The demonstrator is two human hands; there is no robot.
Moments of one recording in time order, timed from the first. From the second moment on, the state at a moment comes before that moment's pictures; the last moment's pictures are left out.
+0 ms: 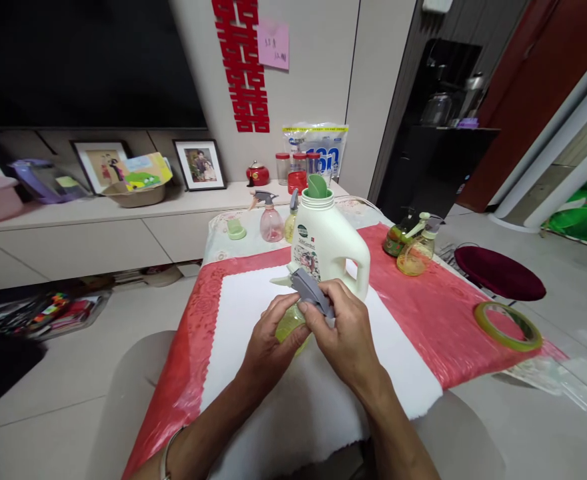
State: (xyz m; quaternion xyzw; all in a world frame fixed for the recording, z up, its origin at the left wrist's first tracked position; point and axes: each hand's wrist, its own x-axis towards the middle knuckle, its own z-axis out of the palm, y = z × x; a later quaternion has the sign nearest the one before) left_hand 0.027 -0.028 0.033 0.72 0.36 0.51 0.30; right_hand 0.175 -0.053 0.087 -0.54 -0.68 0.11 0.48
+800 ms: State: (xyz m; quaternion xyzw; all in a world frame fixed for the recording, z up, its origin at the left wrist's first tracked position) left_hand 0.021 -0.032 0.026 0.51 0.35 0.60 0.51; right_hand 0.151 -0.040 0.073 -0.47 -0.58 0.39 0.53
